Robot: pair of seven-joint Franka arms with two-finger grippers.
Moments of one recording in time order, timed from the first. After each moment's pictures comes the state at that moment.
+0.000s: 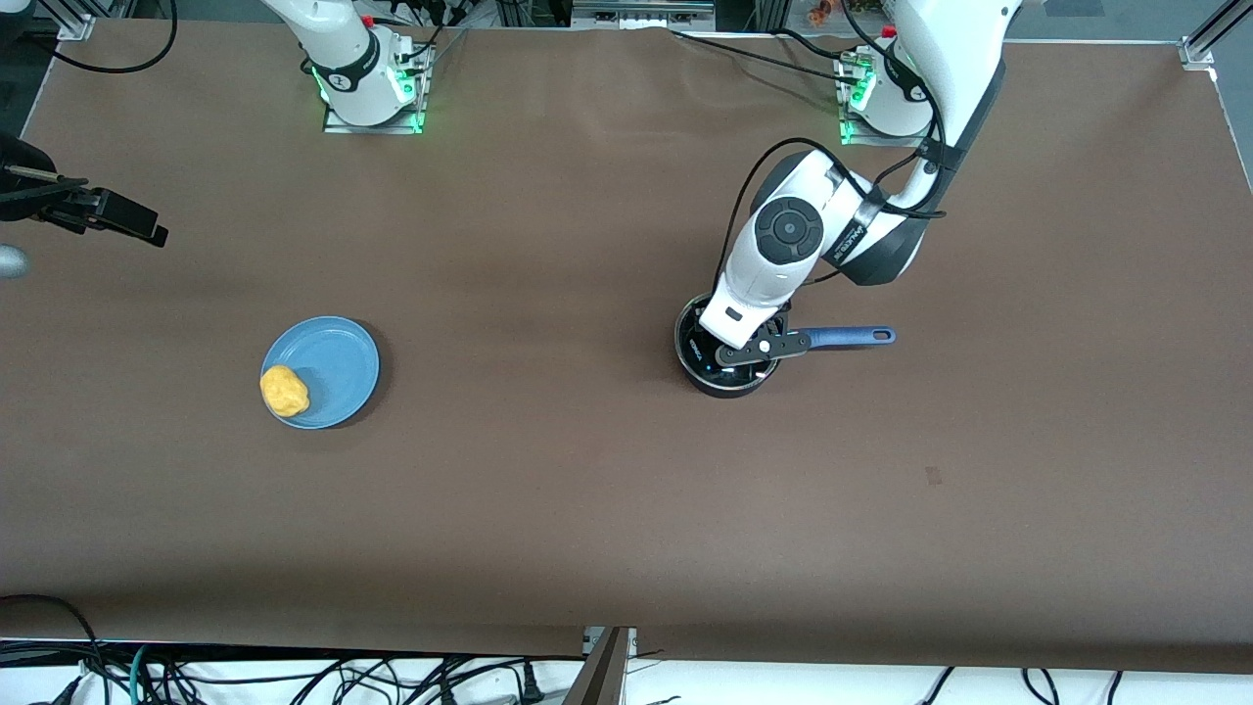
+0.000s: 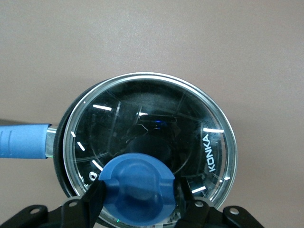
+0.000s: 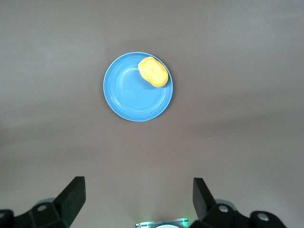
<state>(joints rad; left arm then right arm) -0.33 0.46 -0.27 -1.81 0.05 2.21 -0.80 -0.02 0.04 -0.03 -1.58 0.01 1.50 0.12</state>
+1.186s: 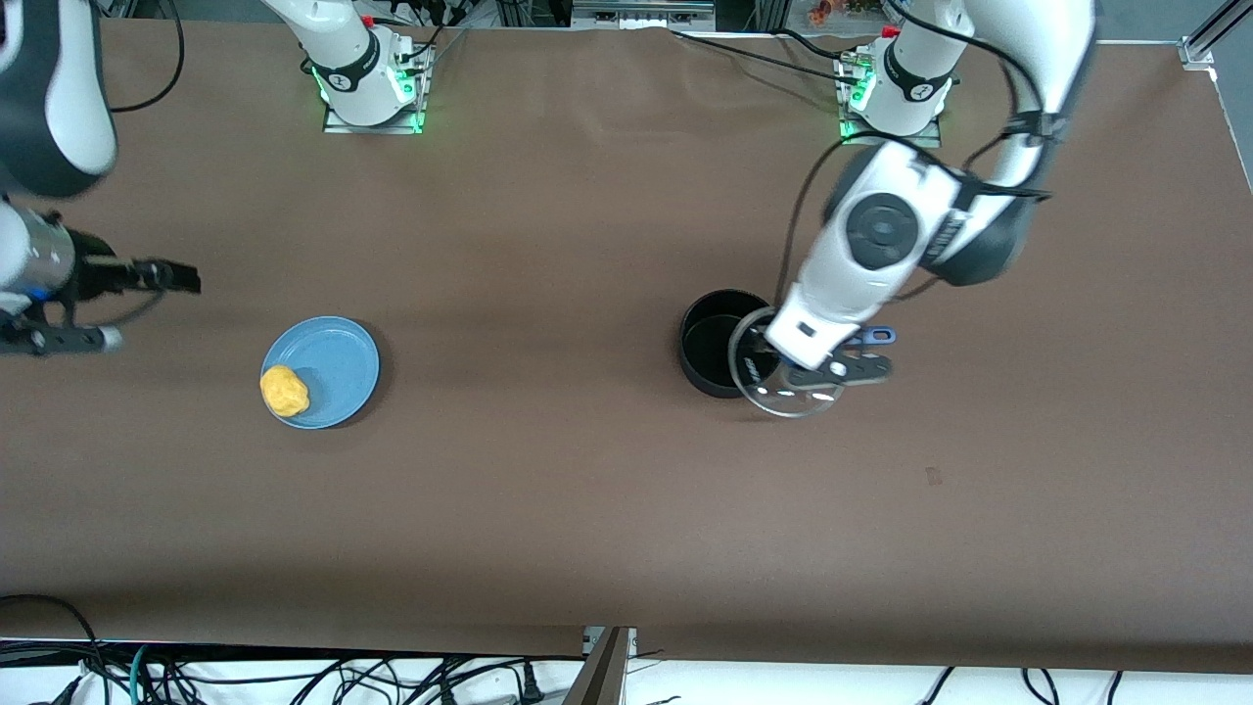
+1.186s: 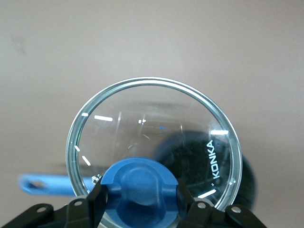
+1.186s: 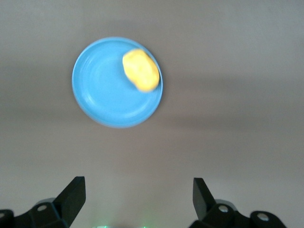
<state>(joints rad) -0.14 0.38 -0.27 -1.71 0.10 2.06 -0.52 -0.03 0.29 -0.03 -1.58 -0.07 1.64 -0.13</state>
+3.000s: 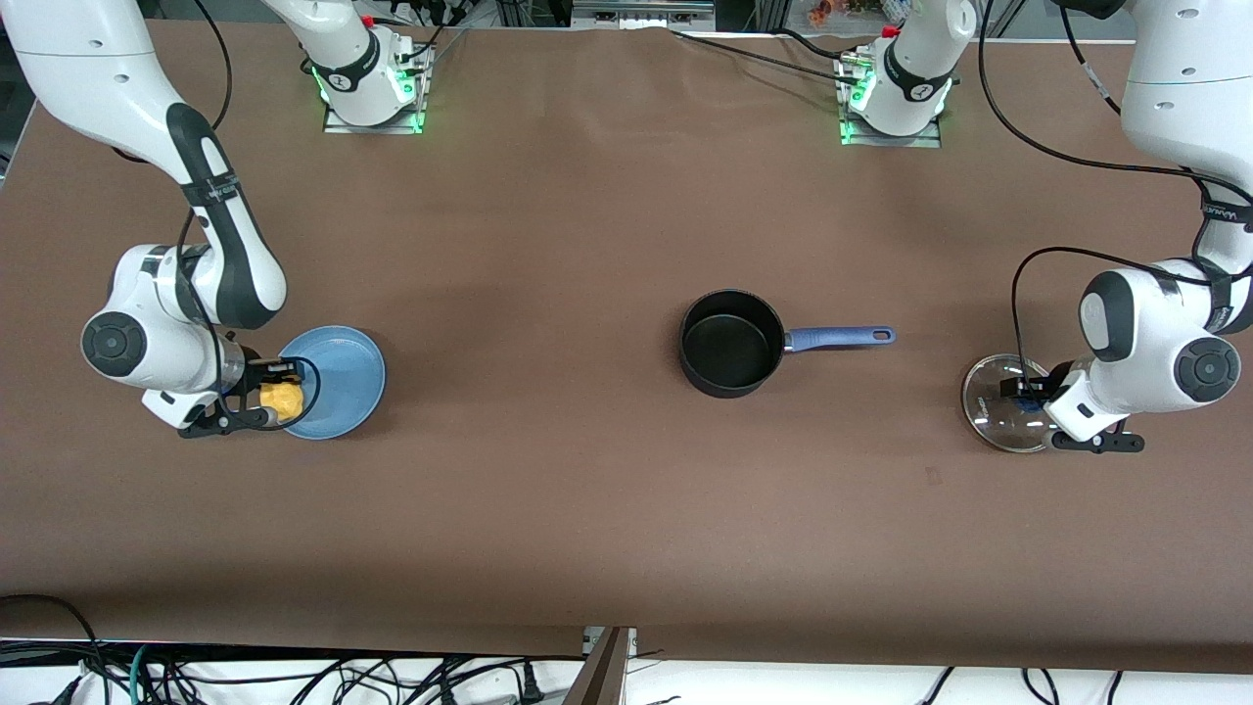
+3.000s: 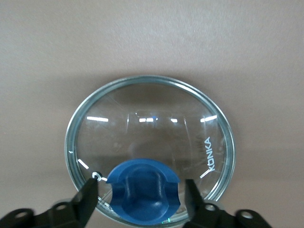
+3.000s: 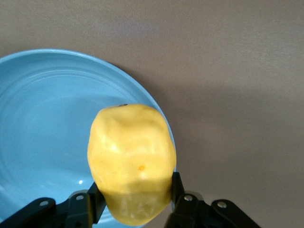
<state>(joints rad) 0.13 0.61 0.08 -1.75 0.04 2.19 0.18 -0.03 0.55 -0.02 -1.82 -0.06 2.21 -0.19</state>
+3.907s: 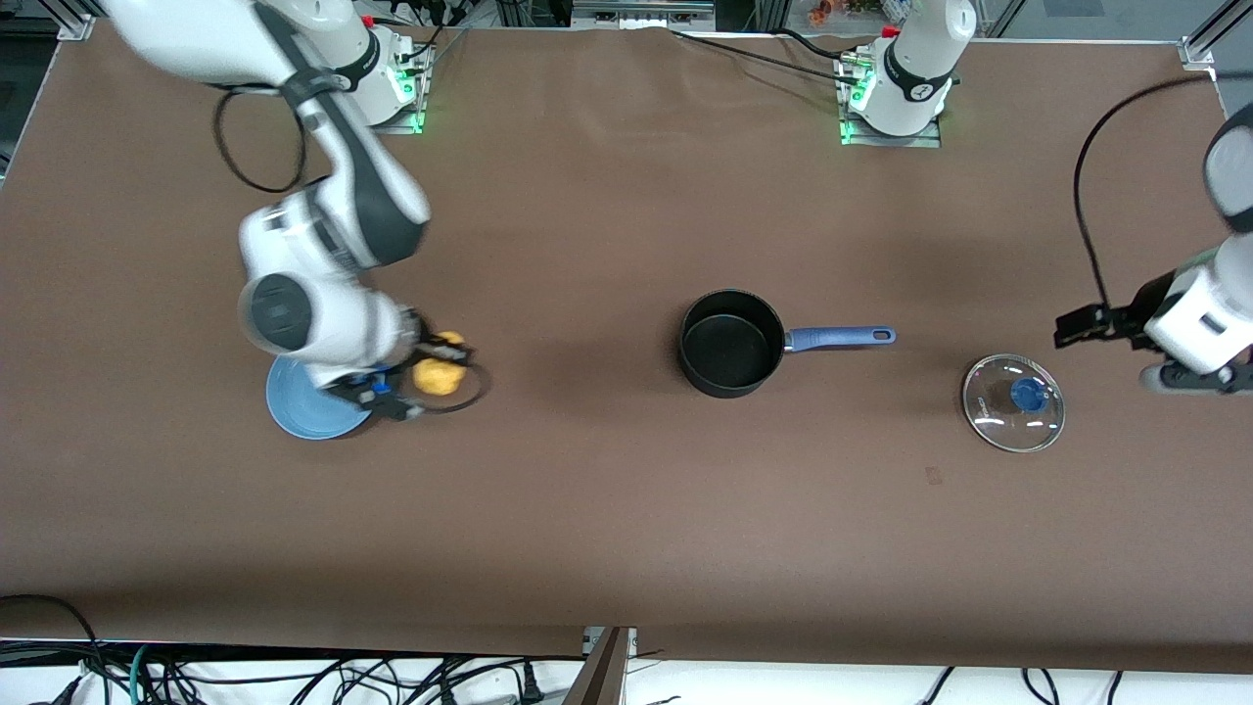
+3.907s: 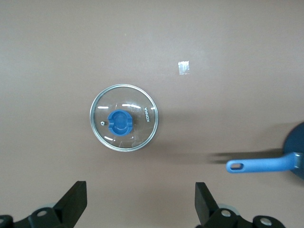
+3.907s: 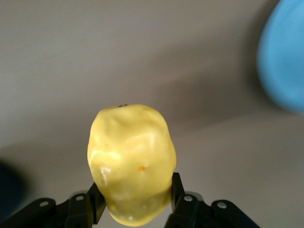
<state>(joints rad) 0.10 0.18 -0.02 -1.65 0.03 1.77 0.07 0.18 0.54 0.33 -1.54 0.07 1.94 0.84</state>
